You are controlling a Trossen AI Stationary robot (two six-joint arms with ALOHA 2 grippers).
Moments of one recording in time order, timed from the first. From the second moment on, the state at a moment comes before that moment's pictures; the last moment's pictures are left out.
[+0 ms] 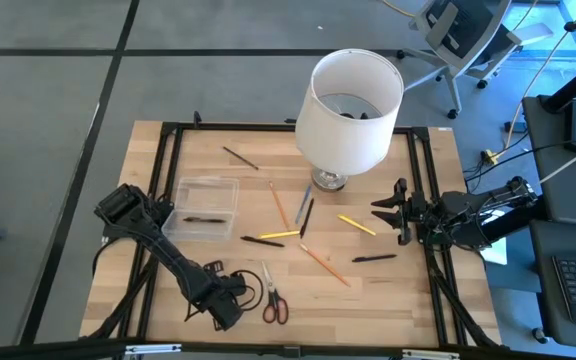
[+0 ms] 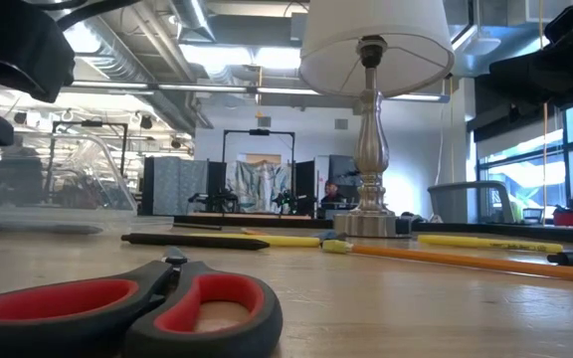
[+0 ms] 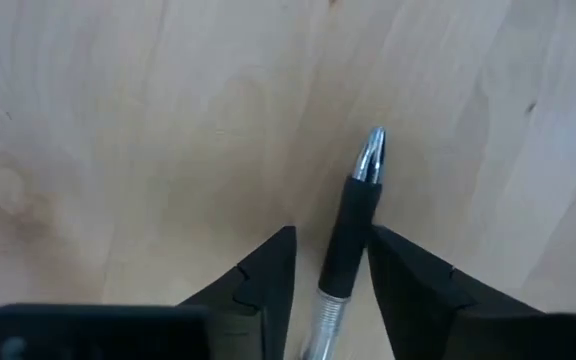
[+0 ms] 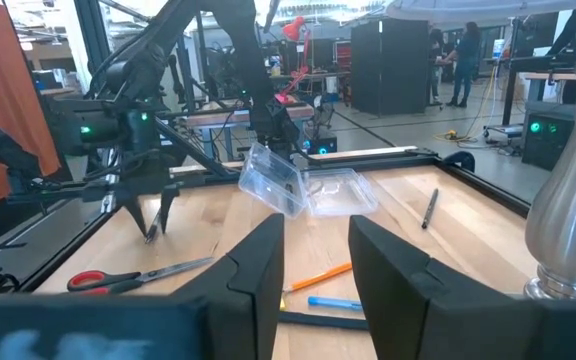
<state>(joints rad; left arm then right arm) -0.74 1.87 1.13 -0.71 -0.09 -1.10 0.31 0.01 0.01 0.07 0.37 0.07</state>
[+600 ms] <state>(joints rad) -0.74 1.87 1.13 -0.70 -0.09 -1.11 0.31 0.01 0.01 0.07 0.37 0.06</state>
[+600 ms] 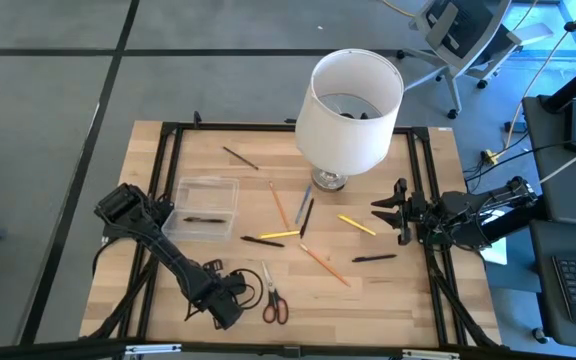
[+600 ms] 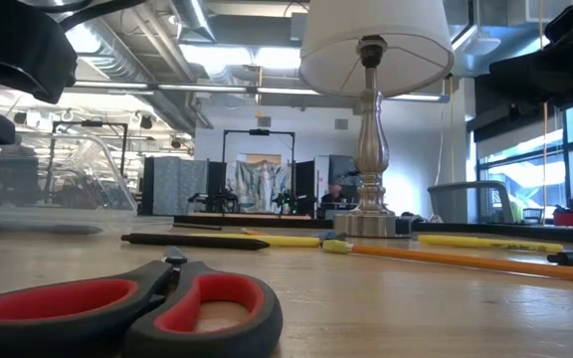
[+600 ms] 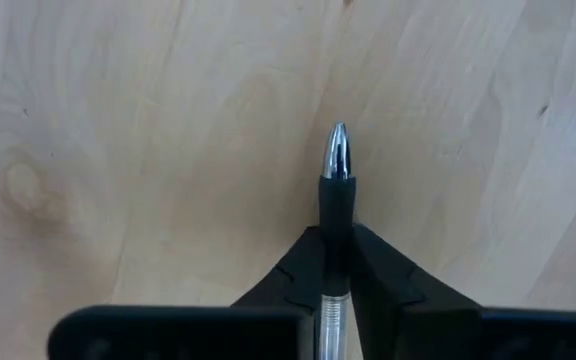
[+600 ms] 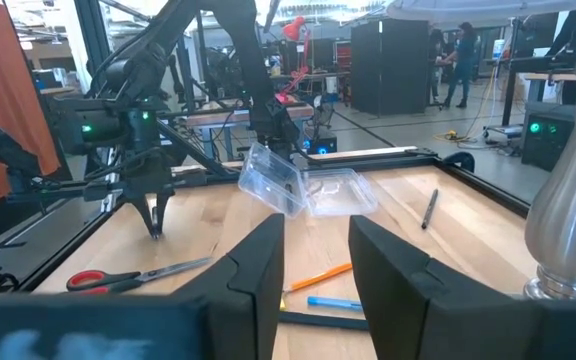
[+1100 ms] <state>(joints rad) -0.73 1.73 1.13 -0.61 0.05 -1.17 0.31 0.01 0.01 0.07 0.37 -0.01</state>
